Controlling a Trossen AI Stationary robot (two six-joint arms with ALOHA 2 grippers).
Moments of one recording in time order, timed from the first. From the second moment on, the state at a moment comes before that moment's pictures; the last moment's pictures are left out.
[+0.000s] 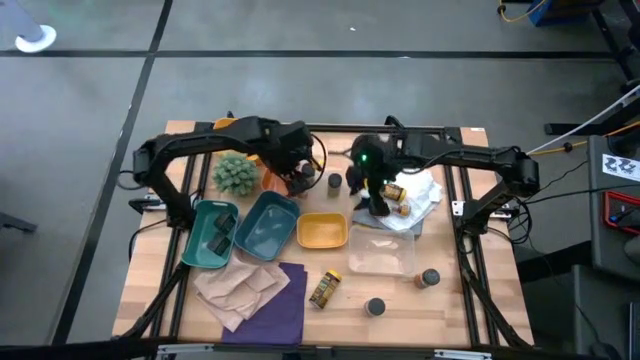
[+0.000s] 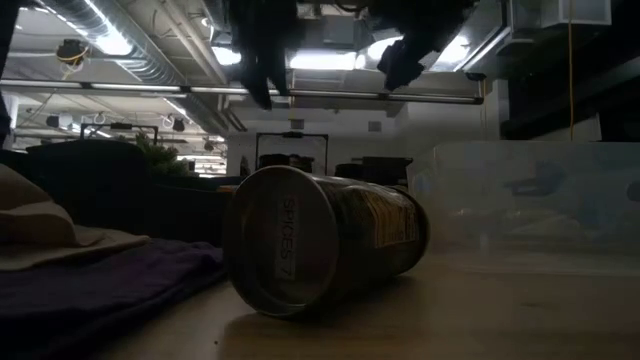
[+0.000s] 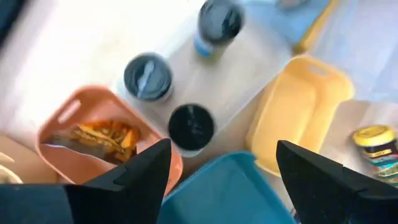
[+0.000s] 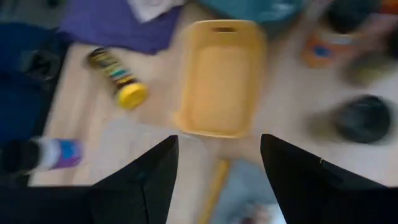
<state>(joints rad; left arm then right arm) 0.25 1.65 1.61 -1.11 0.02 -0.25 -0.17 1.58 1.47 -0.95 -0.42 -0.25</state>
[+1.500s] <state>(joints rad) -0.45 1.49 1.17 -0.45 -0.48 -0.45 0.43 1.78 1.20 -0.27 -0.01 -0.24</state>
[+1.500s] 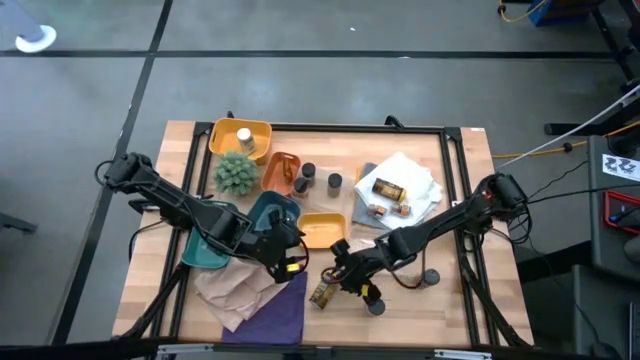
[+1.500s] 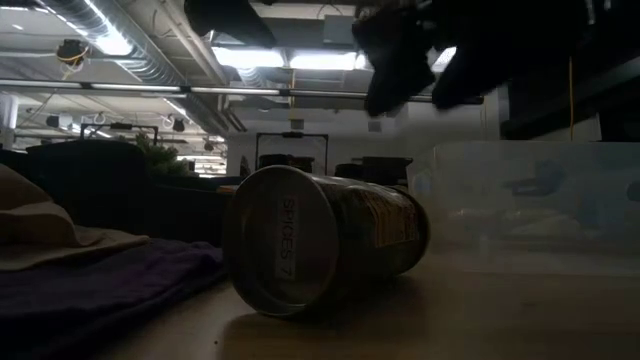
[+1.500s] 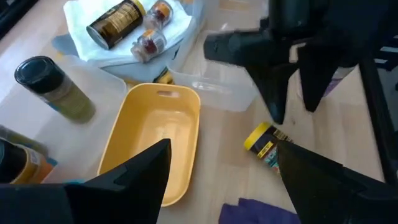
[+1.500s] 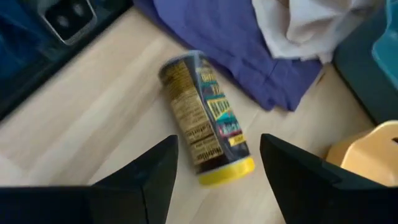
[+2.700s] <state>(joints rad) -0.44 1.50 1.17 -0.43 -0.48 -0.55 0.46 1.94 1.29 -0.37 0.15 -0.32</state>
